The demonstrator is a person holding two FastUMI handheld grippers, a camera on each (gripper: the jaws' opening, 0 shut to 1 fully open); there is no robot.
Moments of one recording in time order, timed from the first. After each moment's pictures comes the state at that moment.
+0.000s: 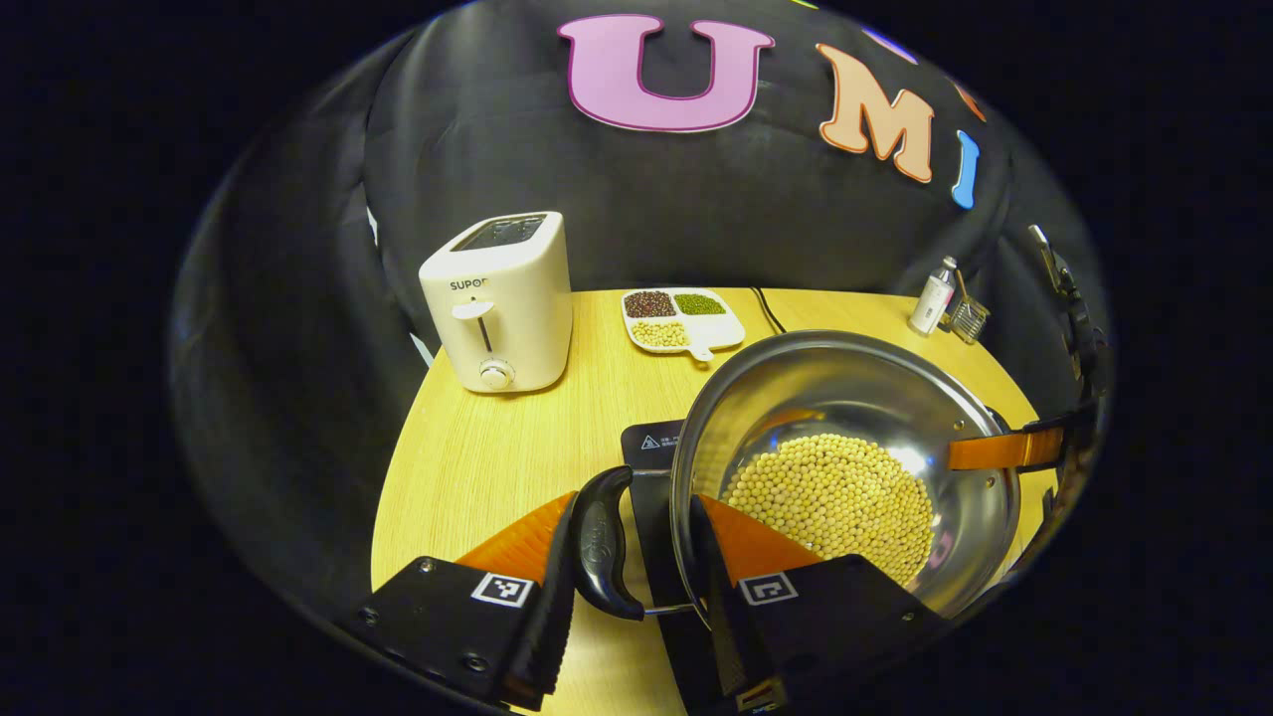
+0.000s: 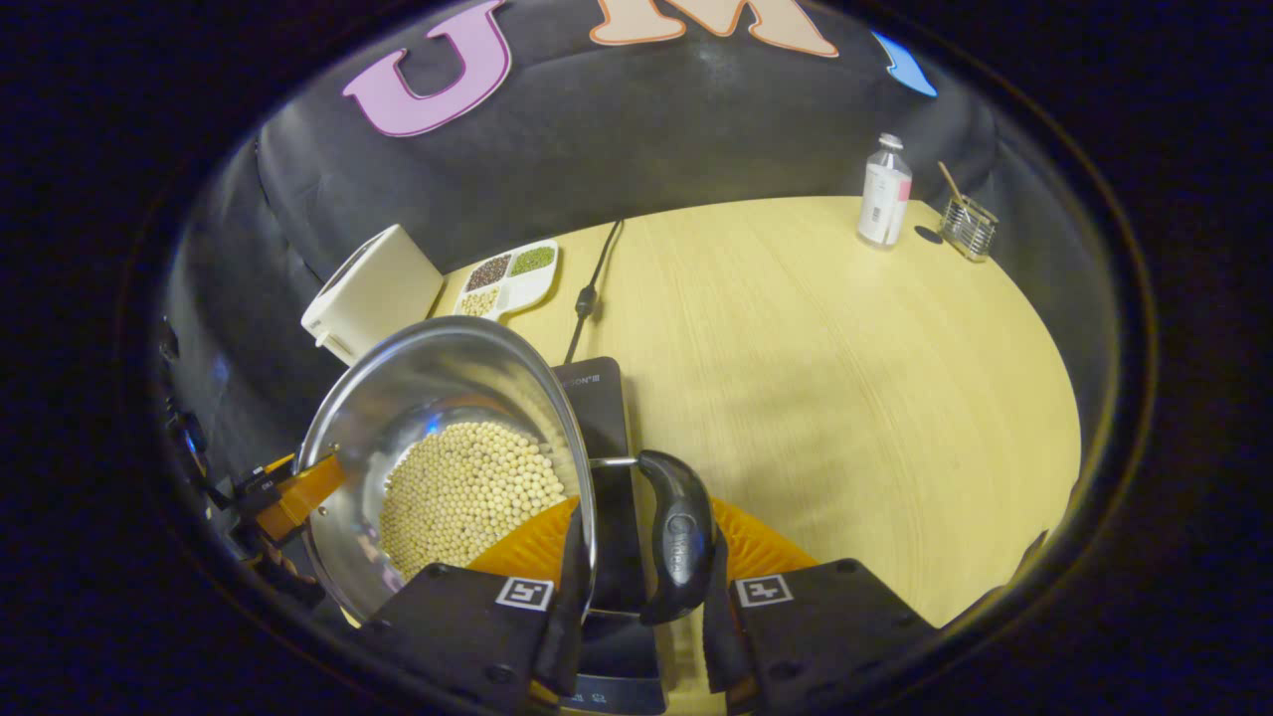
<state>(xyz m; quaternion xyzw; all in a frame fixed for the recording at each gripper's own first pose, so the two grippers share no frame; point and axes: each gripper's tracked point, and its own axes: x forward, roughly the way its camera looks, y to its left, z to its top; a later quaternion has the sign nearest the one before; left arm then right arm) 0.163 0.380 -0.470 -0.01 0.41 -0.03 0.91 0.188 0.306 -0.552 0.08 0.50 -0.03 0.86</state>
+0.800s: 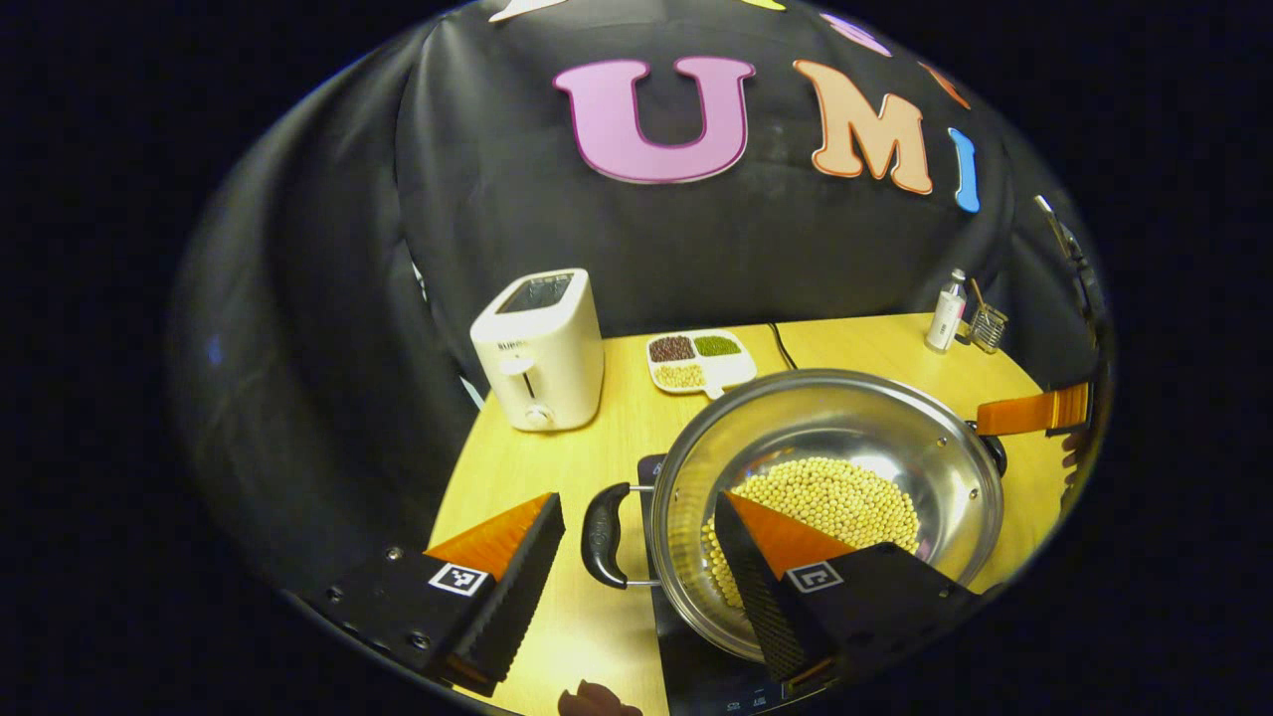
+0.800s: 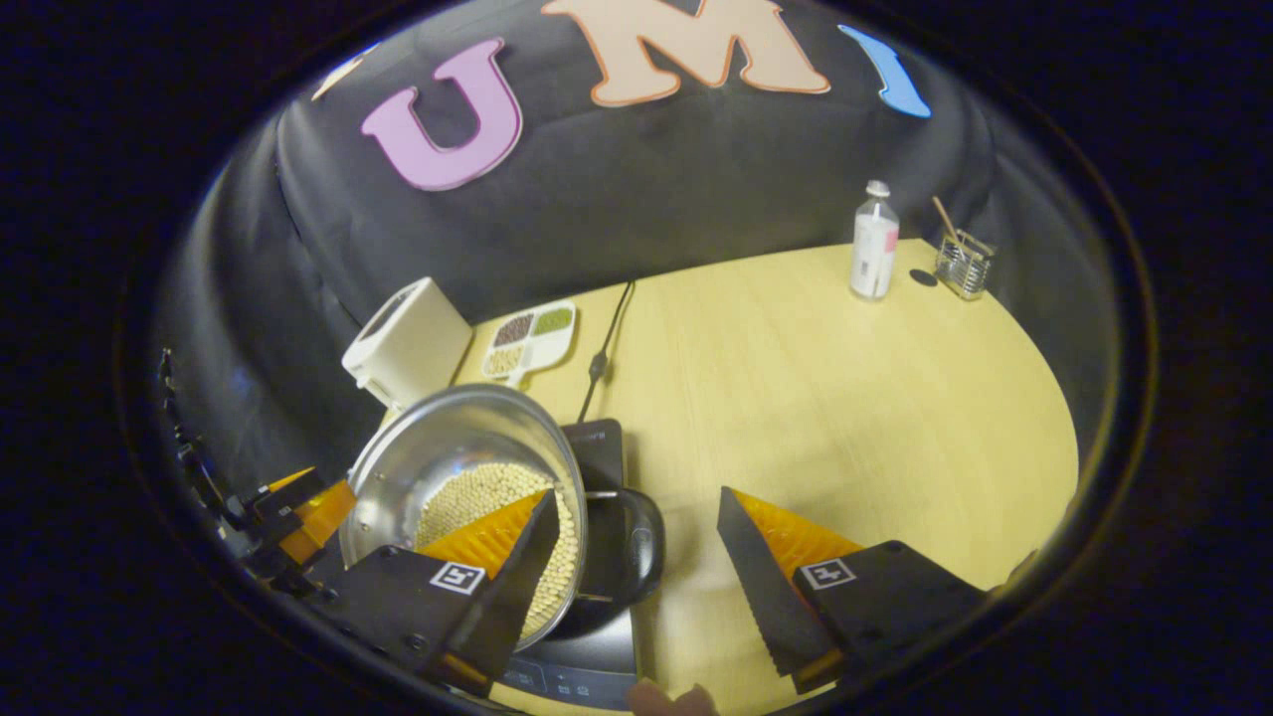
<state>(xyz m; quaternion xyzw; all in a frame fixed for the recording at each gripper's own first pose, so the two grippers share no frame) 0.149 0.370 -0.387 0.08 0.34 0.03 0.94 0.202 0.274 -0.477 0.11 0.42 0.00 0.90</state>
